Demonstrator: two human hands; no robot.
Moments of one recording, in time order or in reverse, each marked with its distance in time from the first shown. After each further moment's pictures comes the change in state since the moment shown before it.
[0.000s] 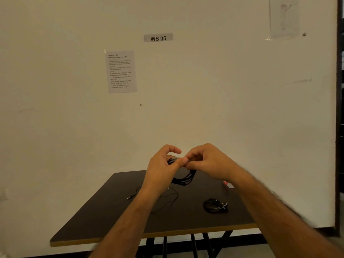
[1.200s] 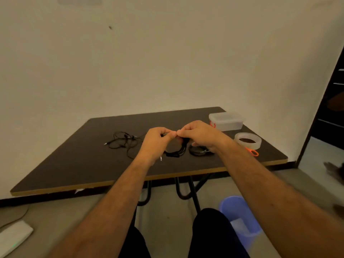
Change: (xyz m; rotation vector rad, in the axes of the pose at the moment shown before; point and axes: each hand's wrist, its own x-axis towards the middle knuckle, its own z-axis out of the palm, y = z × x) left_hand 0.004 -0.137 0.081 0.000 -0.176 -0.274; right_hand 0.000 0.135 0.069 0.174 -0.160 0.514
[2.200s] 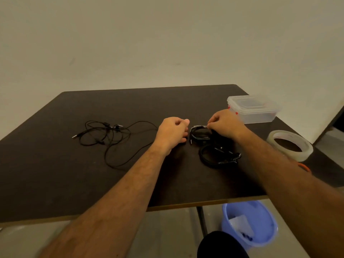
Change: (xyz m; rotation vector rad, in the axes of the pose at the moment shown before) left_hand 0.146 -0.100 0.080 -0.225 -0.109 -0.377; right_hand 0.172 0.148 -0.038 -0.412 0.204 0.229
